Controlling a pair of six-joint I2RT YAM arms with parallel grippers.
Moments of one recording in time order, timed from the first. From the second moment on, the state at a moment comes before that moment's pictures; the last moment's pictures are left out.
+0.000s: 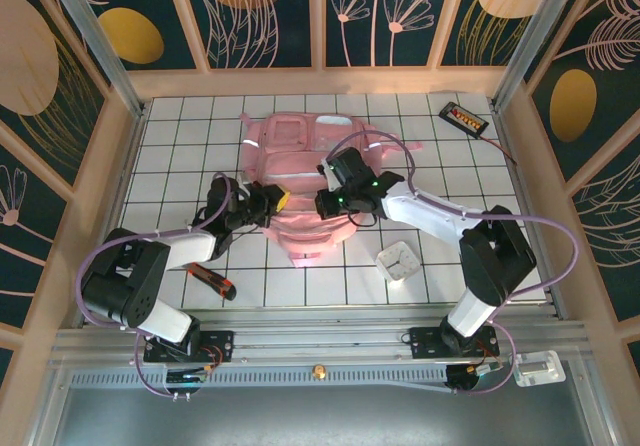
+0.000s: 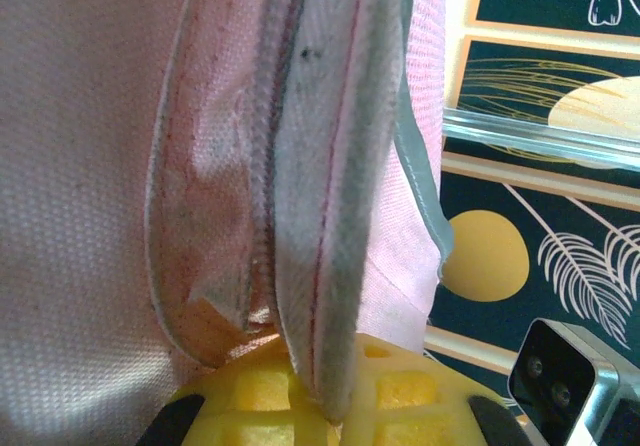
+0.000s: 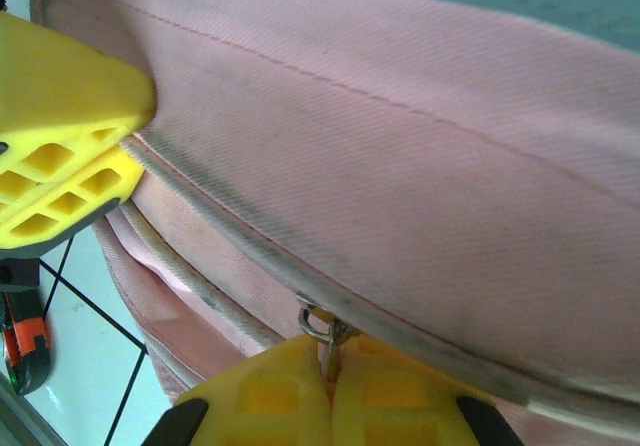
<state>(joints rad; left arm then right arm) -0.37 1.52 0.53 0.62 0.49 -1.51 0.73 1.64 1.17 -0.43 -0.20 0.39</state>
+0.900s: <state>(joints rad) -0.25 1.50 0.69 0.25 0.66 -1.12 0.47 1.68 1.13 -0.36 -0.29 -0.04</state>
